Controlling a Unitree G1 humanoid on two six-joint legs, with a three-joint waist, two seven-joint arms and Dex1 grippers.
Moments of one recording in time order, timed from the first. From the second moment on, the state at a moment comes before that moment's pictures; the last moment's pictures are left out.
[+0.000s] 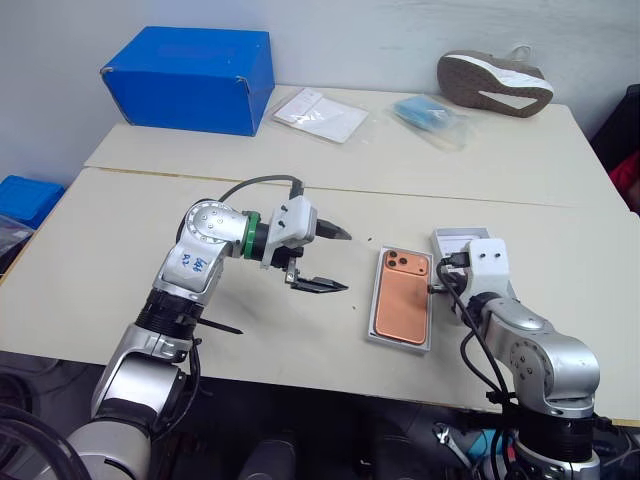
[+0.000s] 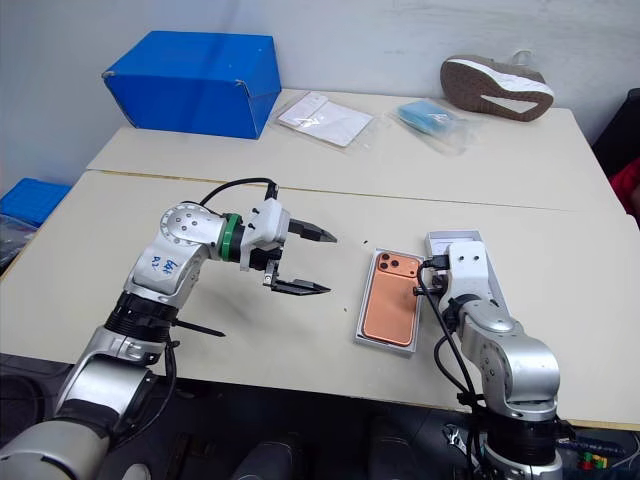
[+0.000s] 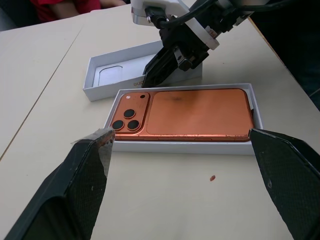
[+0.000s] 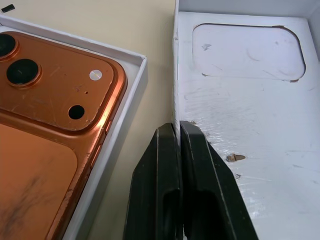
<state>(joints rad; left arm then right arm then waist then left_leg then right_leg) -0.80 0.44 -0.22 0.20 -0.20 0.17 -1.25 -0.25 -0.30 -0.19 -0.49 0.31 1.16 0.01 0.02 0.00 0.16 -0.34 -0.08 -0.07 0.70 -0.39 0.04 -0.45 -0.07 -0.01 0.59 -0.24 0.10</state>
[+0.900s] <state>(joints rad) -0.78 0.48 -0.24 0.31 -0.15 0.11 -1.26 -0.38 0.11 -0.50 -0.32 1.65 1.36 -0.34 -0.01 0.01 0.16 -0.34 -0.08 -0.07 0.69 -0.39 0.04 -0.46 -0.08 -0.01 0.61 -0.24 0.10</state>
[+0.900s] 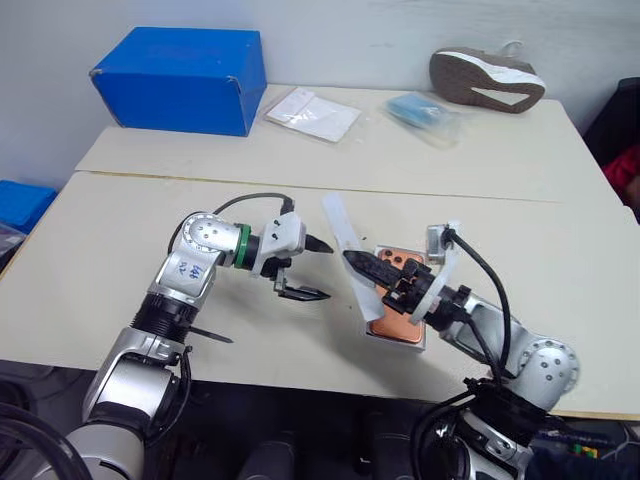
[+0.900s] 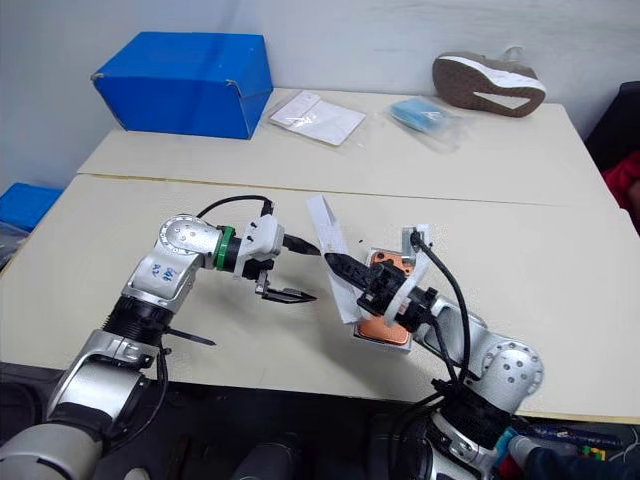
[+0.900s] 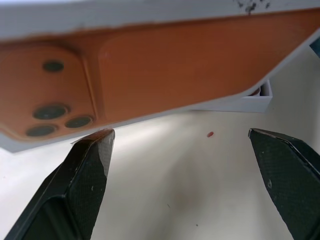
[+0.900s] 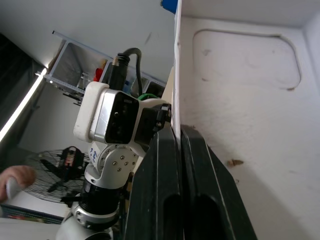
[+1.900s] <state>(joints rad) -0.71 0.48 -0.24 0.27 -0.15 0.24 -1.19 -0.15 -0.19 -0.13 -0.30 1.73 0.84 -0.21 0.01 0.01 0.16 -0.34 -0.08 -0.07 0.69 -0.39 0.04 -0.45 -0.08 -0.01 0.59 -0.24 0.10</state>
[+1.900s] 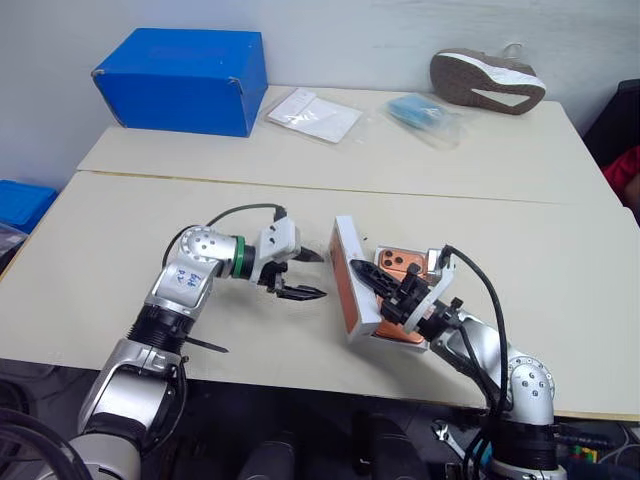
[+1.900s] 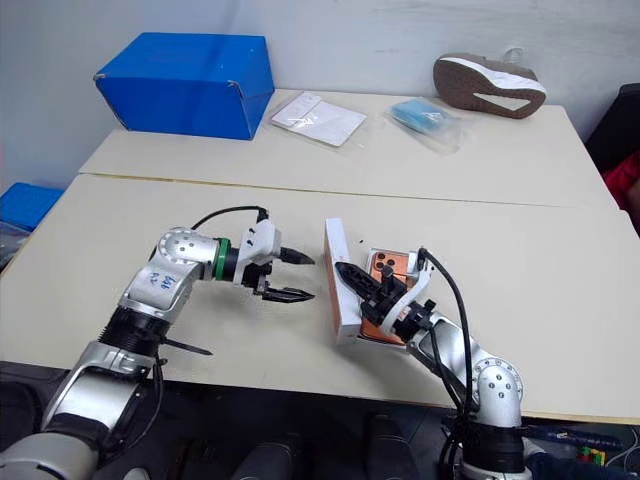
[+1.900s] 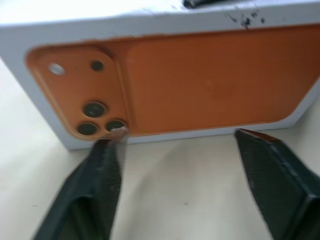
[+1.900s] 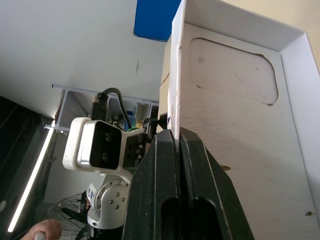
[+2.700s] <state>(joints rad) -0.74 0.36 -0.28 0.33 -0.11 0.17 -1.16 0.04 -0.55 -0.28 -0.39 1.83 0.84 -0.10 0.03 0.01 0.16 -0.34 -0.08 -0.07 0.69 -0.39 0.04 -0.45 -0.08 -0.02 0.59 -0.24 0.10</state>
